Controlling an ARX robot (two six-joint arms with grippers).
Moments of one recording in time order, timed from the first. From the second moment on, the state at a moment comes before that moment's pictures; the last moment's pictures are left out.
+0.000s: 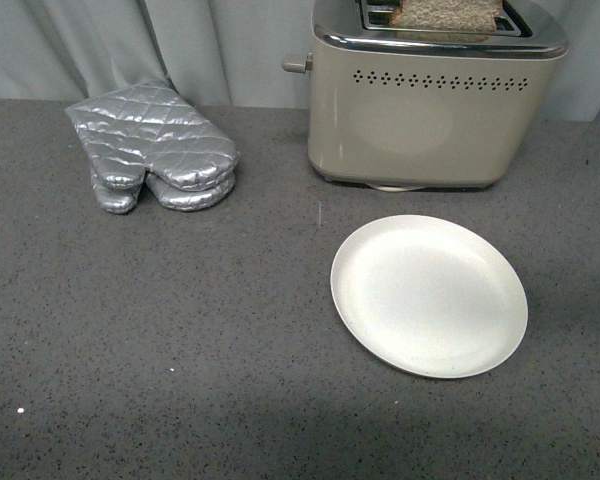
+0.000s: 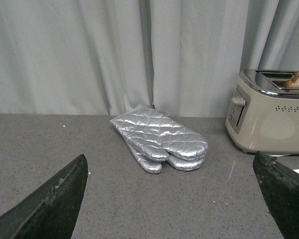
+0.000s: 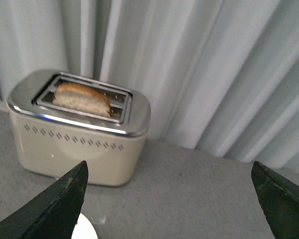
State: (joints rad) left arm 0.00 0.00 0.02 0.00 0.00 0.00; right arm 0.31 0.93 0.42 0.41 0.34 -0.24
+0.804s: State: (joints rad) left arm 0.00 0.00 0.02 0.00 0.00 0.00; right arm 0.00 0.25 0.04 0.21 0.00 -0.01
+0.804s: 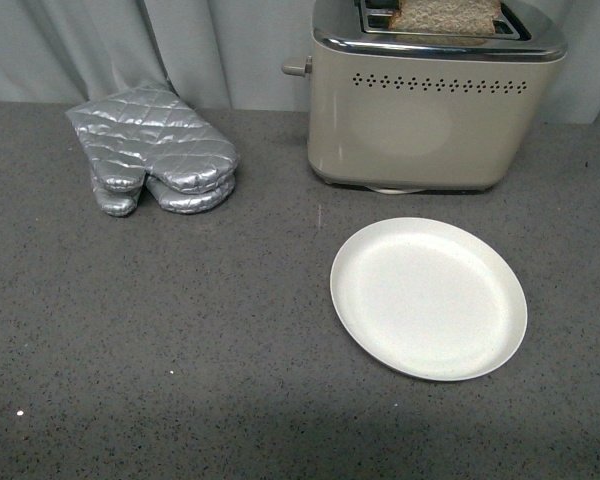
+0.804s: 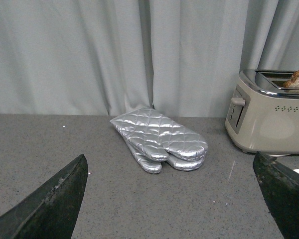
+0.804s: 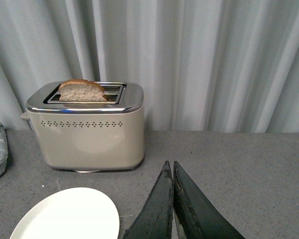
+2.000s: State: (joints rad) left arm 0.00 0.00 0.02 0.00 0.00 0.00; right arm 0.00 0.00 0.01 0.00 0.00 -0.01
